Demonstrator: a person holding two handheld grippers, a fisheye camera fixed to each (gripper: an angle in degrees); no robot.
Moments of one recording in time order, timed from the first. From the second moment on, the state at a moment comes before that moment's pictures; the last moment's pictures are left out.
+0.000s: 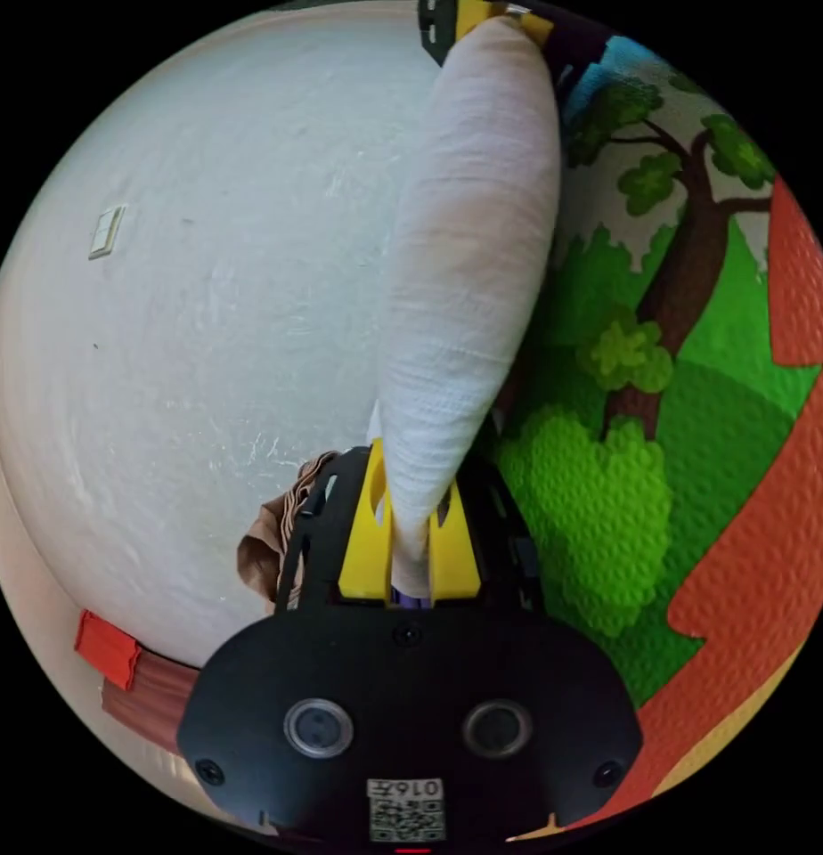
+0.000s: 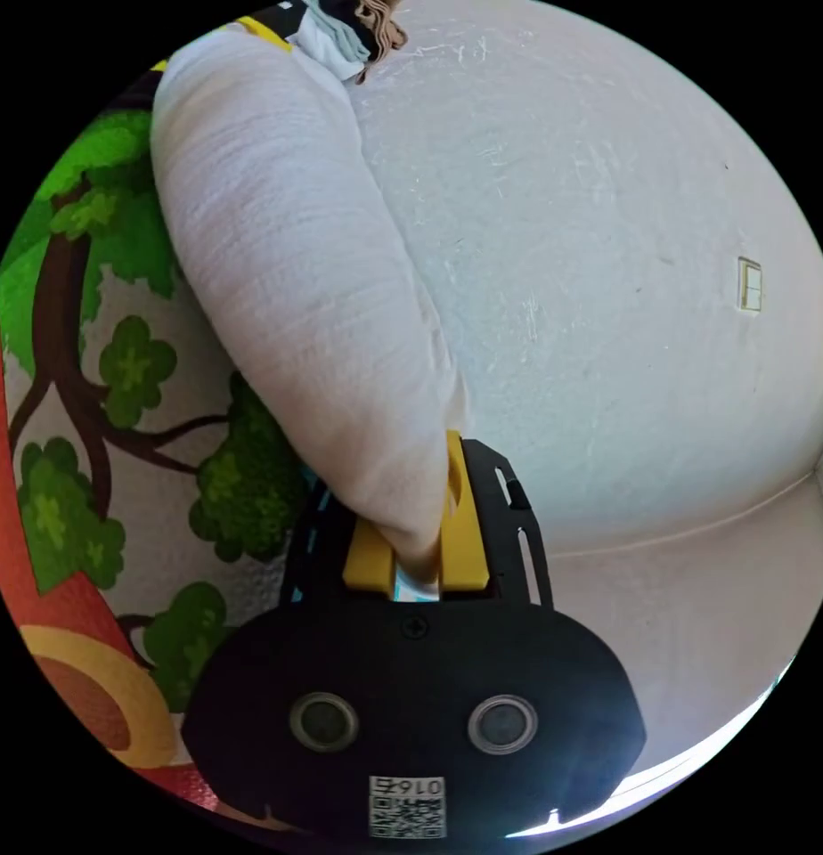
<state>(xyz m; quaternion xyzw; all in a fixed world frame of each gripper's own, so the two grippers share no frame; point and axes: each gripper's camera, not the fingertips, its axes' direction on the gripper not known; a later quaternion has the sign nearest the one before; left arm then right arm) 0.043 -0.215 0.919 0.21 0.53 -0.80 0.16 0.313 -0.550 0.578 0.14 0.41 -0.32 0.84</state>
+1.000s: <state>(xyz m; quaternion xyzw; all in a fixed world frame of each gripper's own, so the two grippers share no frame) 0.252 -0.628 0.434 0.09 0.54 -0.77 -0.32 0.355 -0.221 0.457 0.49 -0.15 0.10 0.85</state>
